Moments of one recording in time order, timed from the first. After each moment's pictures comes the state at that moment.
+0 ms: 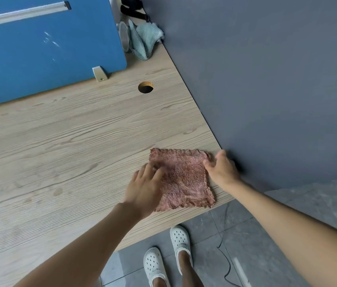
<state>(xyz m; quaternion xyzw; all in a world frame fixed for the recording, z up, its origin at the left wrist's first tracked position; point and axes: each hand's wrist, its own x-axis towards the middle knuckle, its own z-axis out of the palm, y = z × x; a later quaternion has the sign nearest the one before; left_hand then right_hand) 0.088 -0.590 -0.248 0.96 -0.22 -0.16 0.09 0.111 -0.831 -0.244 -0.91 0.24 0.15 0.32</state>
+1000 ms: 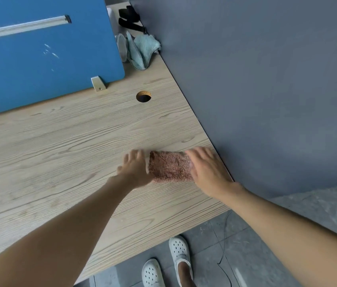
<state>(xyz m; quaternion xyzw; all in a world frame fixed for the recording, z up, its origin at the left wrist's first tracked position) 0.172 -0.584 -0.232 0.95 -0.05 -0.29 0.12 0.119 -0.812 -0.233 -0.98 -0.11 0.02 0.15</state>
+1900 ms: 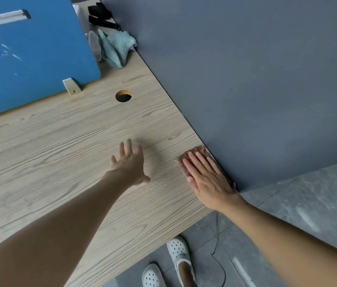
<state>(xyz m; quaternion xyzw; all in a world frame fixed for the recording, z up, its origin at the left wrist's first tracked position) 0.193 -0.608 -0.234 0.94 -0.12 -0.31 0.01 0.081 -0.840 -0.300 -1.00 -0.08 0.05 0.03</state>
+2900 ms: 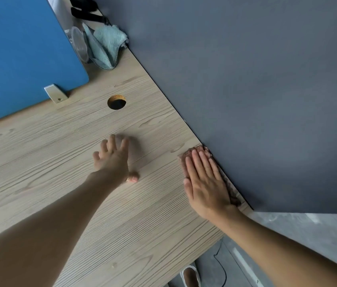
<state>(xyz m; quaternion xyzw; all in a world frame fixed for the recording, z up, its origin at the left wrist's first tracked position) 0.267 -0.591 -0.255 0.96 -0.11 -0.24 -0.02 0.119 -0.812 -0.312 -1.00 0.02 0.01 0.03</state>
